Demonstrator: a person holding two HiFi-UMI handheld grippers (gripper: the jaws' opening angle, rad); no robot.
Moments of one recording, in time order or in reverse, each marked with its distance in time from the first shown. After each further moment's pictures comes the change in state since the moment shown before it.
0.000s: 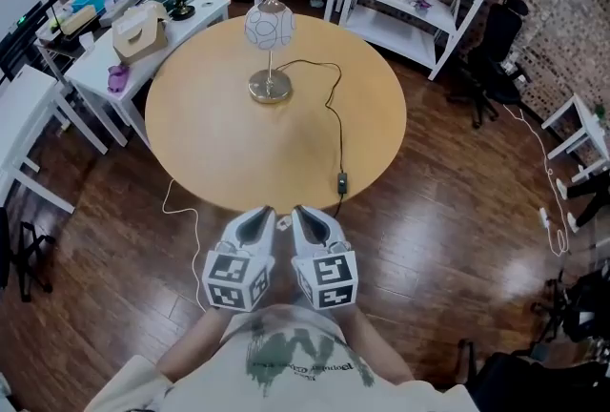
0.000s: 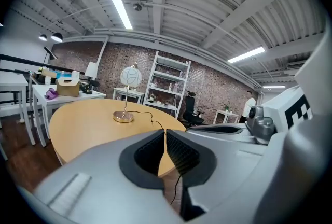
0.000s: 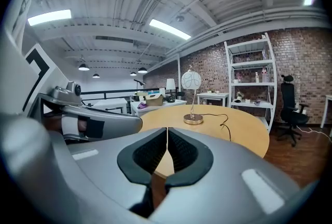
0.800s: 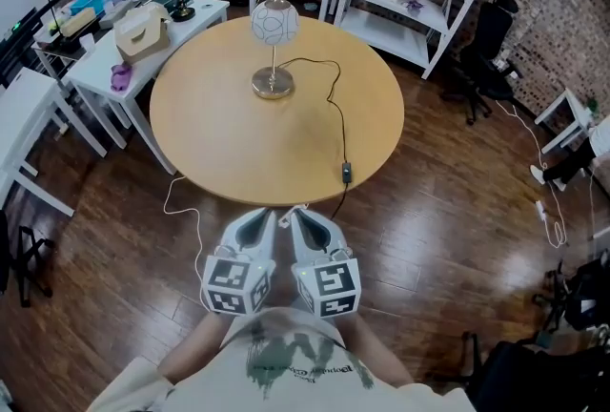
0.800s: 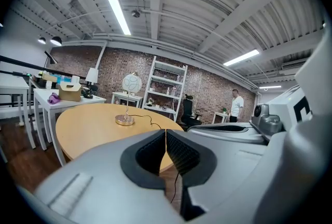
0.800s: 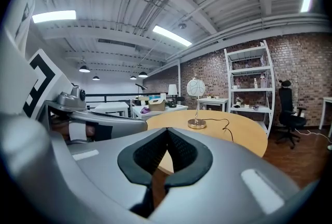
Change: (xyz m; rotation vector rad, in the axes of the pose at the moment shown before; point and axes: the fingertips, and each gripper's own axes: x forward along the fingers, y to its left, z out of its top) left arm -0.050 0.001 0.003 0.021 -0.047 -0.022; right arm -0.033 0.050 0.011 -0.013 -0.060 -0.019
